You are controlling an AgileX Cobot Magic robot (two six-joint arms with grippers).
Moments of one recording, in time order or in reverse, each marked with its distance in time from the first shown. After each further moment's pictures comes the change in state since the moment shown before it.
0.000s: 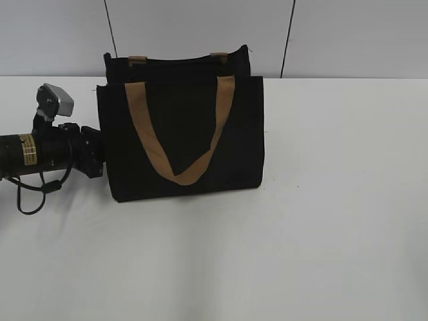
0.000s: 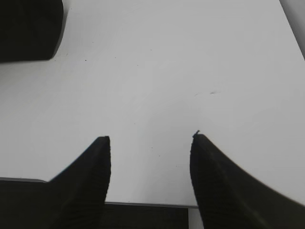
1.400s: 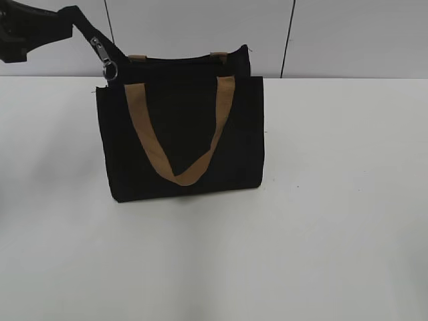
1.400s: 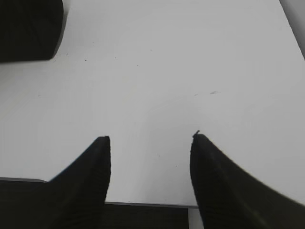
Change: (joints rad) left arm 0.037 -0.716 0.001 0.375 0.235 -0.656; right arm 0.000 0.000 0.000 0.000 0.000 0.000
